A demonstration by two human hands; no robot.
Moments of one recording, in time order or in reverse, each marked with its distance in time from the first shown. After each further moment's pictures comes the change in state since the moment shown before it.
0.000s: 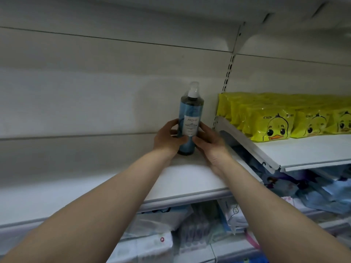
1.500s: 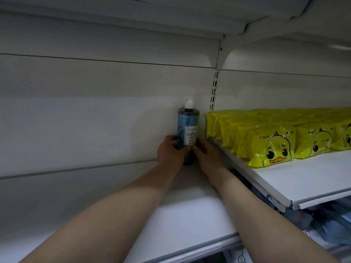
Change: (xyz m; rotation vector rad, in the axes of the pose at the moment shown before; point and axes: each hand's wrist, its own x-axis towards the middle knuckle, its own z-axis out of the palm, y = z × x) left_hand 0.094 -0.018 0.076 0.189 0.130 0.063; right_hand 0.092 0.022 -0.032 -0.232 0.134 -0.060
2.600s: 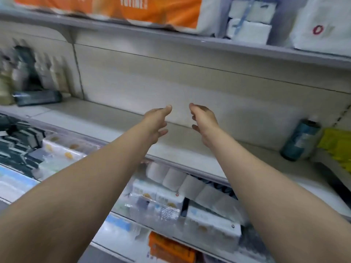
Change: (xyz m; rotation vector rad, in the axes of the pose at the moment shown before) left_hand -0.215 0.039 -0.434 -0.469 0.356 -0.458; right_hand -0.258 -0.258 0.242 0.062 -0.515 0.054
